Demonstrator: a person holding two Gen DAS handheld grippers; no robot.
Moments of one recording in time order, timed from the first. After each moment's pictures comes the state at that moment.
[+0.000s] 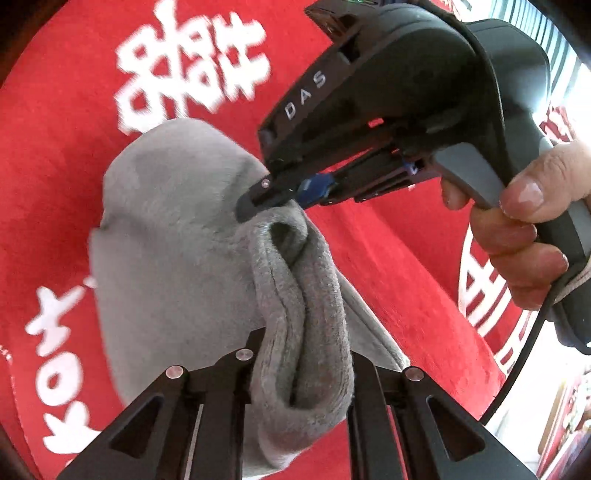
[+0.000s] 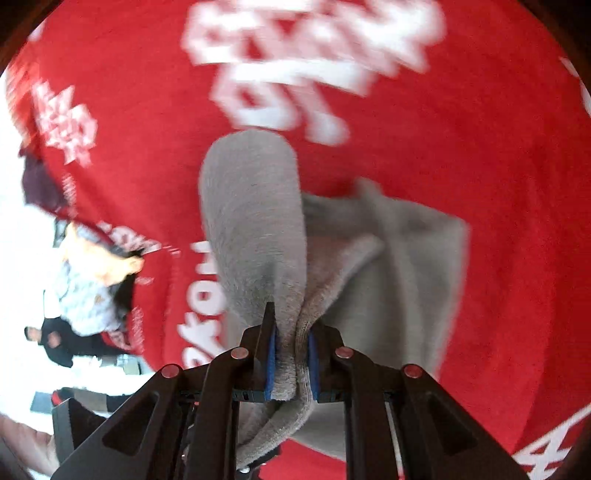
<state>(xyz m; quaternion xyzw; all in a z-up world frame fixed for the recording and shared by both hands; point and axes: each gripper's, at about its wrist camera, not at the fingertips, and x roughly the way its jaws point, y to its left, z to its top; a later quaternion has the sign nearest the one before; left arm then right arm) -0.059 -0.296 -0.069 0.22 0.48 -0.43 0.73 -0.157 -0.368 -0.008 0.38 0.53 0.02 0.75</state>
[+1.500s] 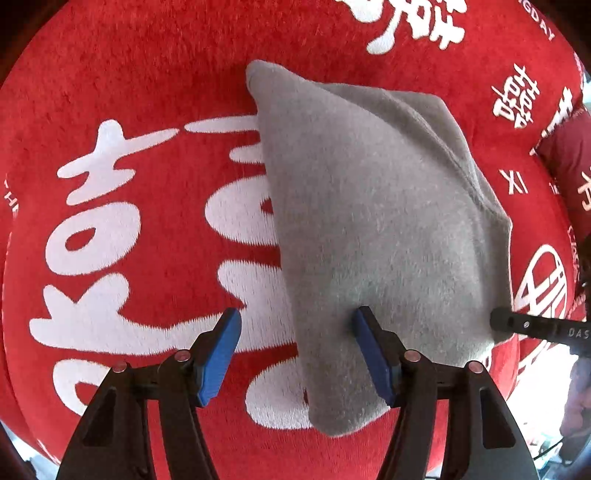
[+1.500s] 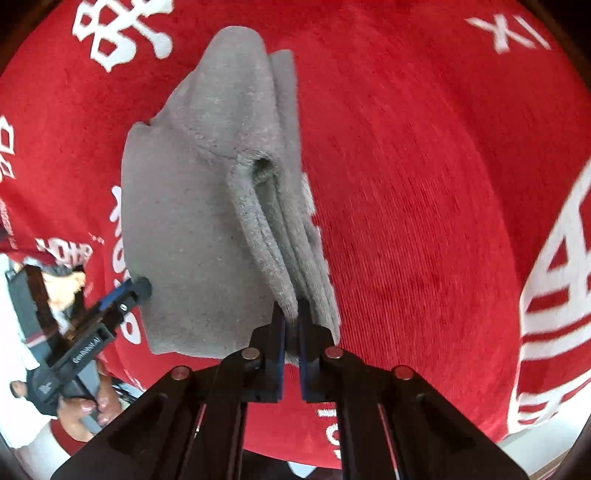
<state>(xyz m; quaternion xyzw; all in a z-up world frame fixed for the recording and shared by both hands) 0.011 -0.157 -0.109 0.13 0.63 -0.28 0.72 -0.300 -0.348 -0.056 0.43 0.58 -0.11 0.68</state>
